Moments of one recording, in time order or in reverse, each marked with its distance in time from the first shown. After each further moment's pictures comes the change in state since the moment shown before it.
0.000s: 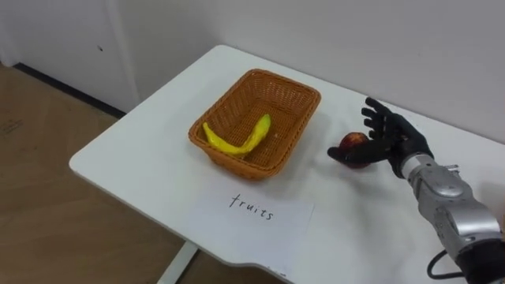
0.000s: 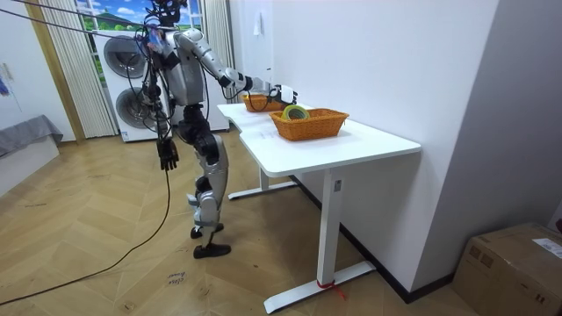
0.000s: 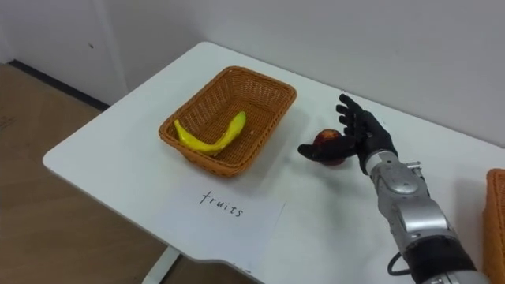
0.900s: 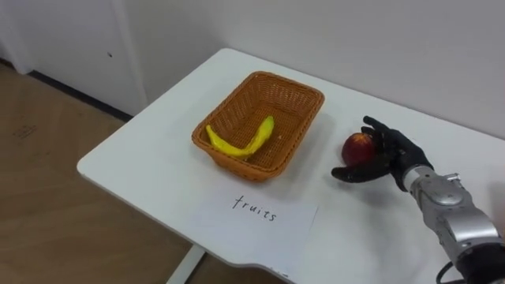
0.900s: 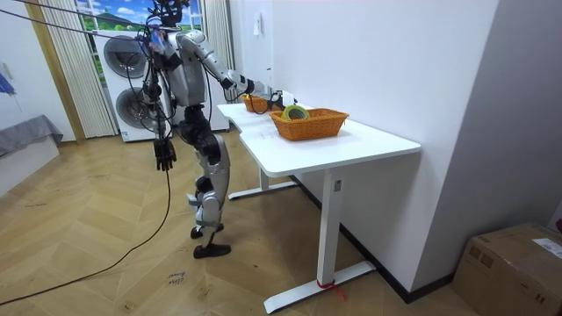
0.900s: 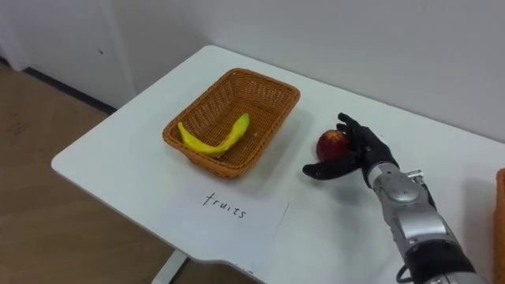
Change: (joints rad) left arm -0.002 -0.002 -0.001 0.061 -0.038 -0.023 0.001; right arm 0.001 -0.001 0.000 0.065 -0.089 0.000 0.050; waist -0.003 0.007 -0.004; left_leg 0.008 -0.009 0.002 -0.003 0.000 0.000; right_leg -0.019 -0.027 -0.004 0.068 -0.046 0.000
